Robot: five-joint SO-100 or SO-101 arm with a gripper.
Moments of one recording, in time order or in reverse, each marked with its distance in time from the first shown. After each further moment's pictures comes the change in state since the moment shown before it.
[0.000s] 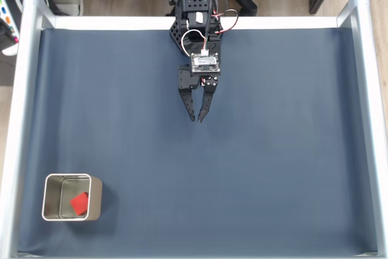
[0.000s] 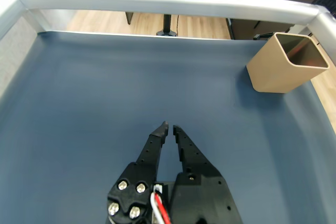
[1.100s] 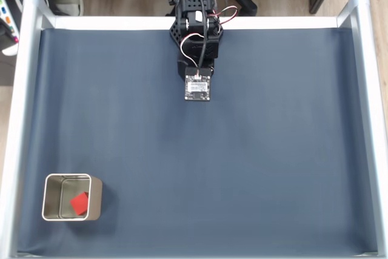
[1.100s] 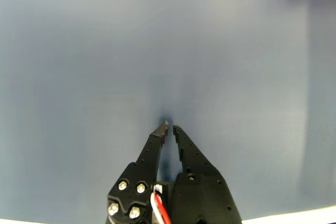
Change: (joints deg) arm 0.4 5.9 3.5 37.4 5.2
